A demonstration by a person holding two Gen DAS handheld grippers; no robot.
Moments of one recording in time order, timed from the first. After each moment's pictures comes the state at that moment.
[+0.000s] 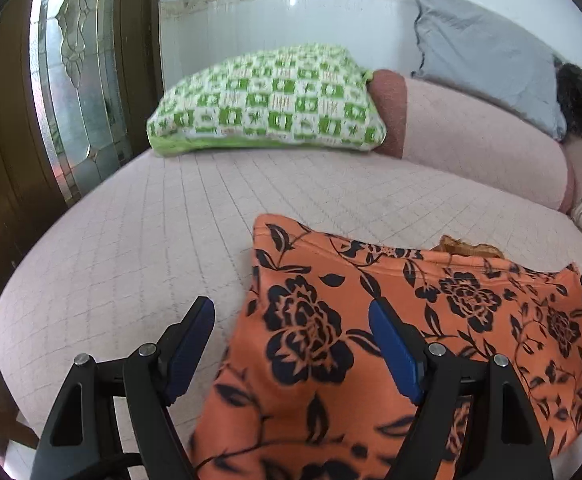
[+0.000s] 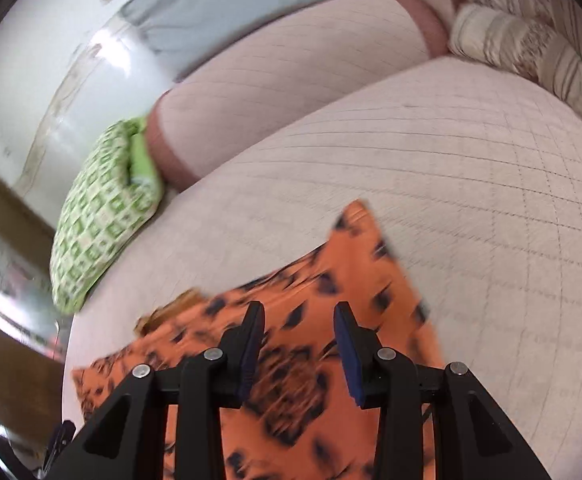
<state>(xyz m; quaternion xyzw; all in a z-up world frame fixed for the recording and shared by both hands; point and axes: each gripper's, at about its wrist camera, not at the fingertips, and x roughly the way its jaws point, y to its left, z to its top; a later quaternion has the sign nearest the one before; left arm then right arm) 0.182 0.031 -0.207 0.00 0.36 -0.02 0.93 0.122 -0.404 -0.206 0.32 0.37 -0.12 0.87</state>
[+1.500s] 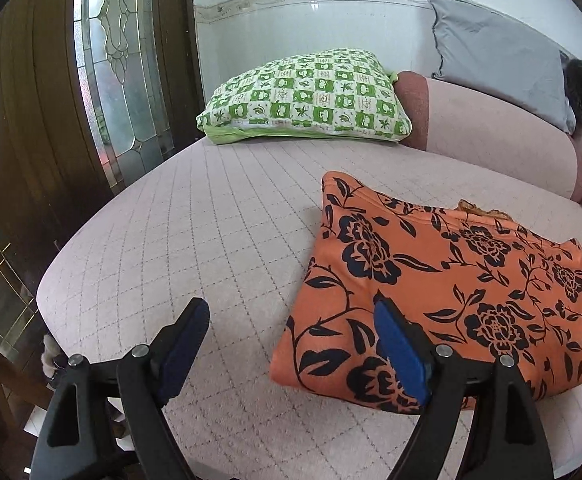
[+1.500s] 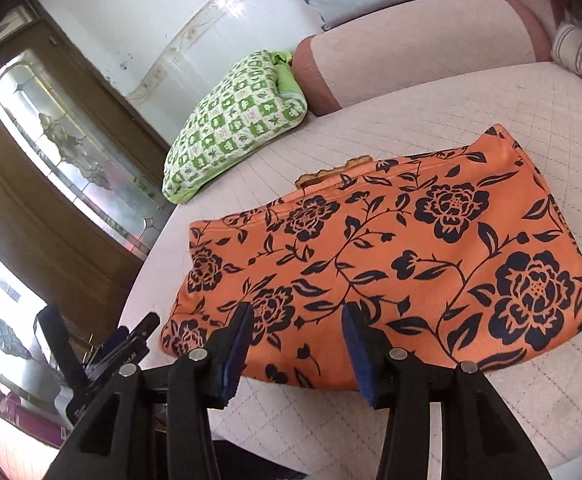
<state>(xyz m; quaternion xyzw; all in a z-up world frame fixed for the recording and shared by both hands) 0.088 0.081 -0.201 0.01 0.34 0.03 0.94 0.005 -0.259 -0.185 0.26 0.36 0.09 0.89</state>
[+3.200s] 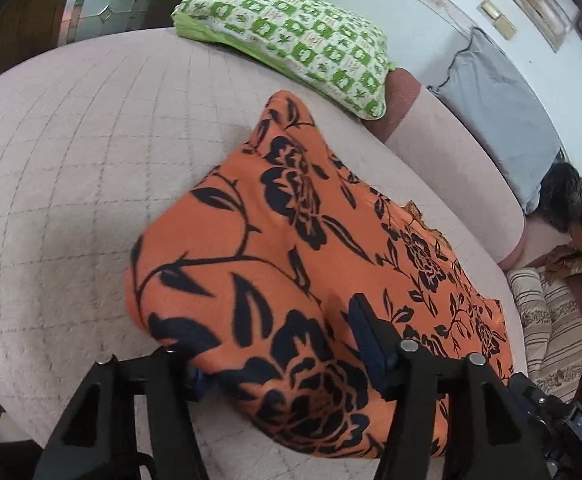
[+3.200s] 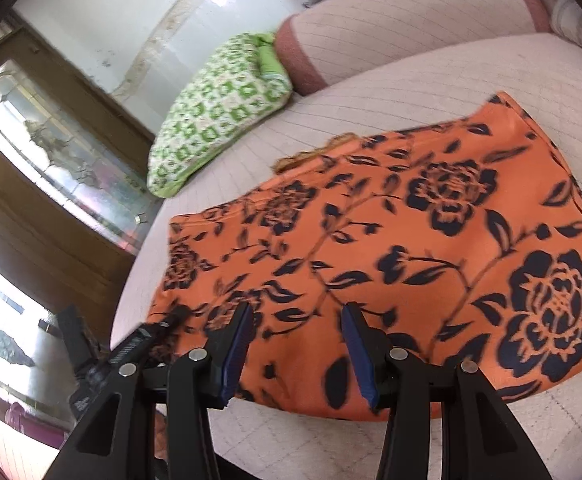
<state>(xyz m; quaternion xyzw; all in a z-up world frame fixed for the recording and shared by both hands) 0.133 0.053 -0.258 -0.23 0.41 -0.08 0.88 0.039 -0.278 -0.220 0.29 0.40 0.08 0.87</state>
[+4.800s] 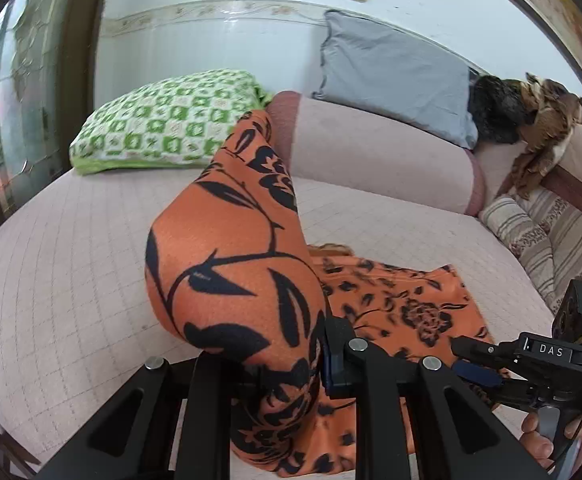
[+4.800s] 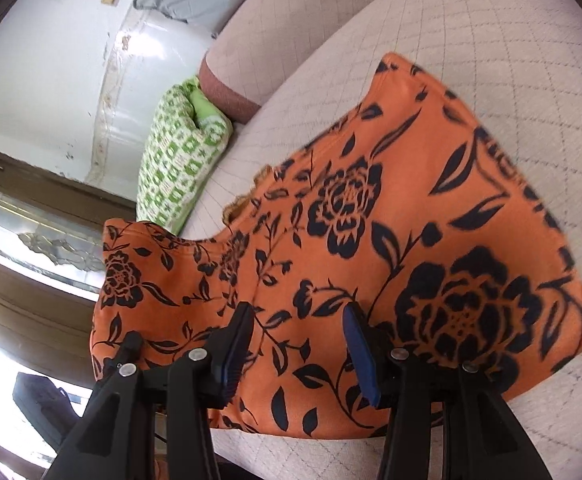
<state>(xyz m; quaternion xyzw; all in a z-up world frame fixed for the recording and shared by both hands) 0.095 -0.078 -0.164 -0.03 0.30 -0.15 0.94 0.031 -0.369 -0.247 0.46 0.37 0.05 0.80</state>
